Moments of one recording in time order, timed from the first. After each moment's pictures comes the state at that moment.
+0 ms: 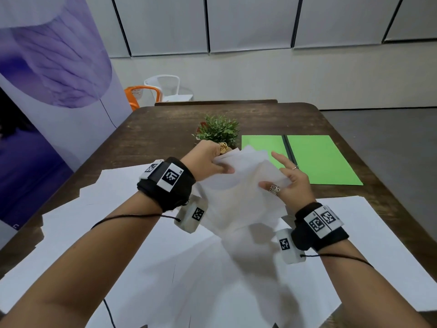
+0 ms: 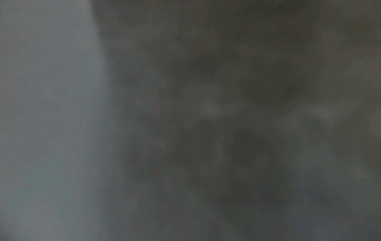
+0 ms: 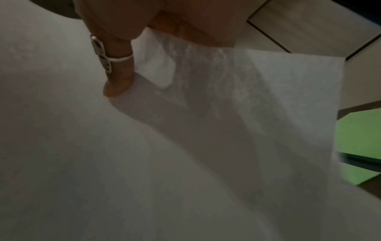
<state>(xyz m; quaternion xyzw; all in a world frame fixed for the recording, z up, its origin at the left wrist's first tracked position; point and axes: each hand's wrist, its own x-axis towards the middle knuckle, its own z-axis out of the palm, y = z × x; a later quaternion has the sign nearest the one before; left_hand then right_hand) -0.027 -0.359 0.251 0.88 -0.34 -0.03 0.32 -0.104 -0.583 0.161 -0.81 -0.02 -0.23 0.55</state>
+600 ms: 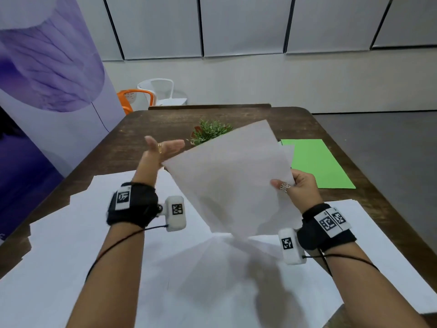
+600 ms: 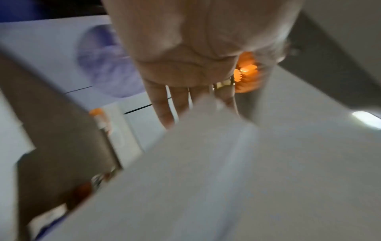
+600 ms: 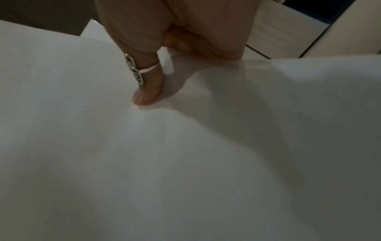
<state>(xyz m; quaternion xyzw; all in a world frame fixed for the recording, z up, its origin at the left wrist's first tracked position) -0.011 -0.296 0.234 0.73 -0.16 0.00 0.66 -0.100 -0.604 0.166 -0.73 0.06 -0.19 0.65</state>
